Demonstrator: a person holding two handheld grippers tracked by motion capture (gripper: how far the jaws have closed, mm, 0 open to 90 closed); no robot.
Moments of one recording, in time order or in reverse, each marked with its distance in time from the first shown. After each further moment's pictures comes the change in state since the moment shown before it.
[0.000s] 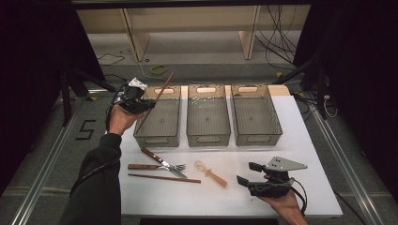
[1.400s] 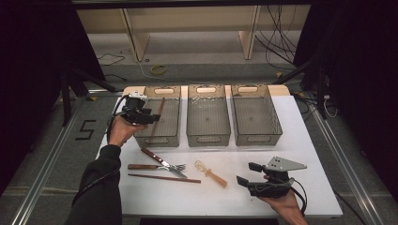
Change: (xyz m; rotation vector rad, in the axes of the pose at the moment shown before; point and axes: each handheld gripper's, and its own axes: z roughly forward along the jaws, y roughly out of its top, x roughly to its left) left arm -0.012 -0.031 0.005 0.010 -0.062 -0.046; right arm 0.000 0.000 0.000 0.005 0.000 -0.001
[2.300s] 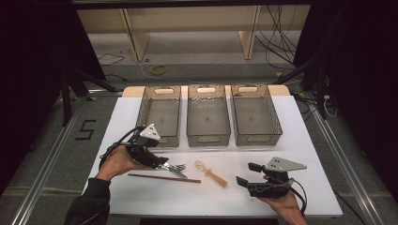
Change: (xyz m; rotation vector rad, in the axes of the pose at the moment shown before) left arm -0.091 -0.055 -0.033 0.223 -0.189 0.334; right arm 0.002 0.001 0.000 0.002 0.002 -0.006
